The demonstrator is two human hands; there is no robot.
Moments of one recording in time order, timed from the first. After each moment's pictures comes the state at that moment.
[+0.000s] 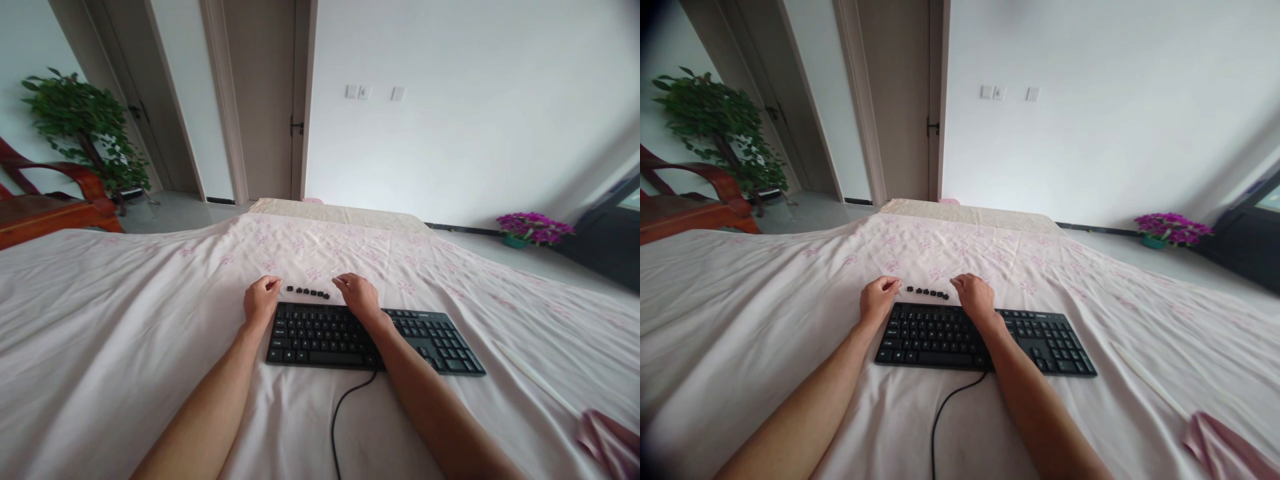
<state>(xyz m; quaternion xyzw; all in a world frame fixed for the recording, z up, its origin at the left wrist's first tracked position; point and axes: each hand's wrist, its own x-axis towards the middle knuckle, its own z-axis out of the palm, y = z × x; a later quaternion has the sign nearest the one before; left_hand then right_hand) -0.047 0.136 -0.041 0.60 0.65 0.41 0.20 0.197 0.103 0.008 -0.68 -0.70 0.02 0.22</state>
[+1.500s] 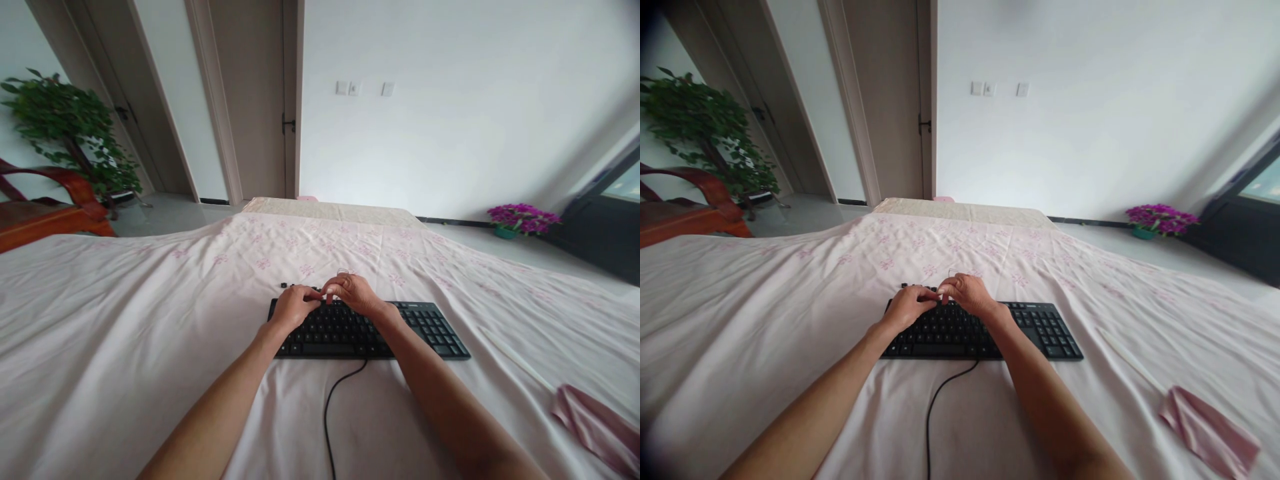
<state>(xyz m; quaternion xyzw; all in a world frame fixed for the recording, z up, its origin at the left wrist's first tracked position) 0.019 0.095 0.000 0.78 0.47 0.28 0.29 0.215 0.092 0.025 -0.46 -0.84 0.16 0.24</state>
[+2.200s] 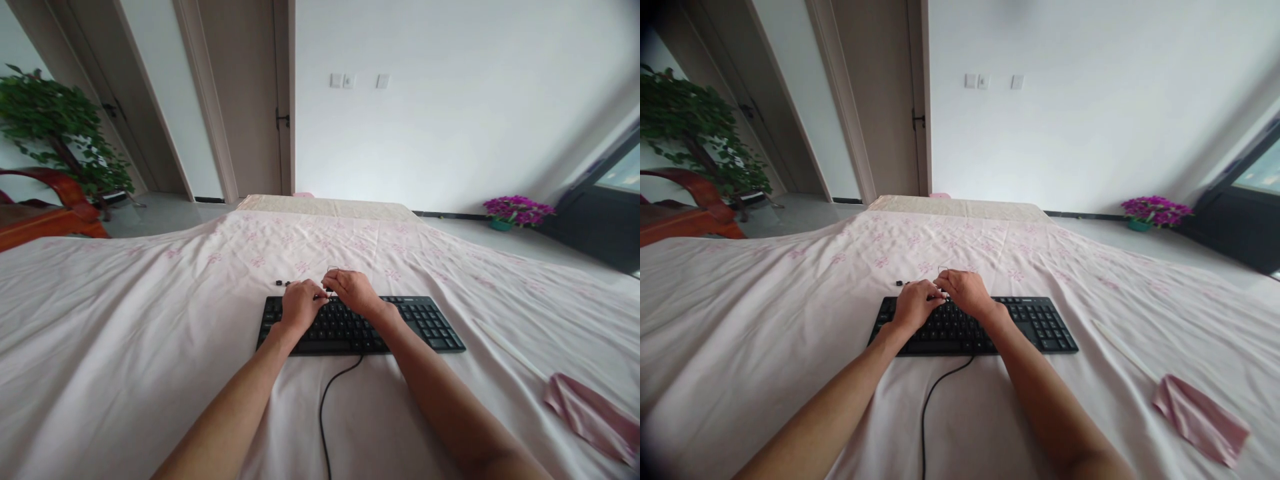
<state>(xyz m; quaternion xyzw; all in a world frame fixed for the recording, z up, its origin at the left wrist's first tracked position) 0.053 0.088 -0.010 0.81 0.48 0.31 0.15 0.216 0.075 0.034 -0.49 -0.82 0.09 0.28</state>
